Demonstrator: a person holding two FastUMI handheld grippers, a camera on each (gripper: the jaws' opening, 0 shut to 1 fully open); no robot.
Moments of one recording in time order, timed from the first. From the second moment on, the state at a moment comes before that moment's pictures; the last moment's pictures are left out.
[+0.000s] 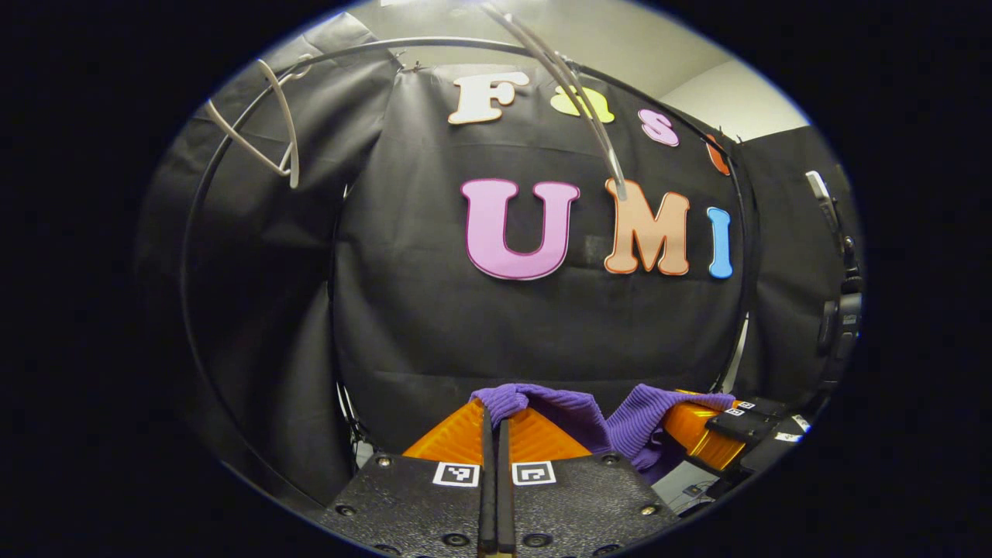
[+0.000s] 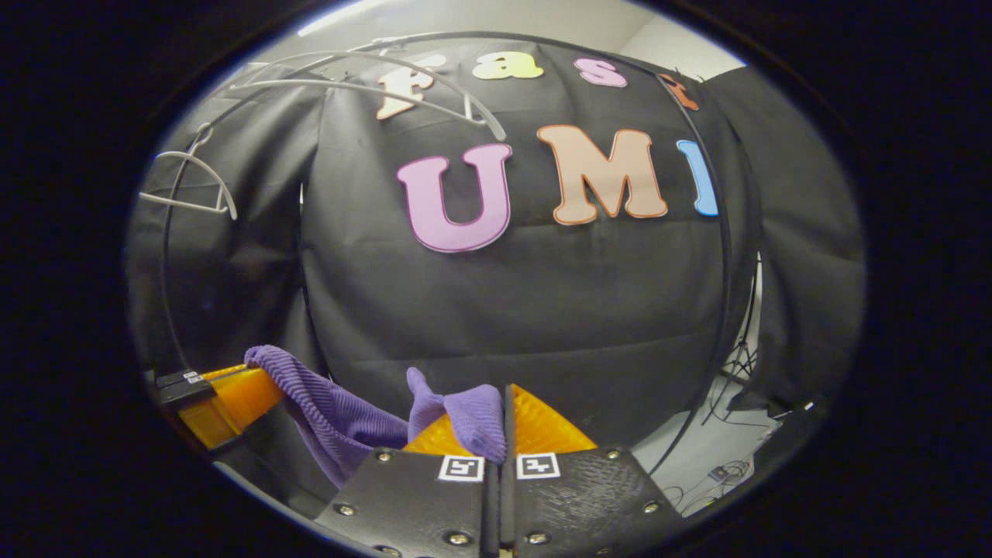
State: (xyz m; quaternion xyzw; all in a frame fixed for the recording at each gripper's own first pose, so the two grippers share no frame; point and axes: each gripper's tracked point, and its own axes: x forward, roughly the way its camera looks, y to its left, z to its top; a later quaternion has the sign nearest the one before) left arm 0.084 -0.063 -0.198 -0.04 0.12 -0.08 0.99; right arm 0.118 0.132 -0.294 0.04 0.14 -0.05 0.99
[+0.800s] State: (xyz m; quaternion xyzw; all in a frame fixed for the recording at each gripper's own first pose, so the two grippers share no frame) left arm 0.081 -0.071 -0.356 -0.04 0.23 -0.07 0.97; right arm 0.100 0.095 -0.436 0.01 0.26 -0.08 0.96
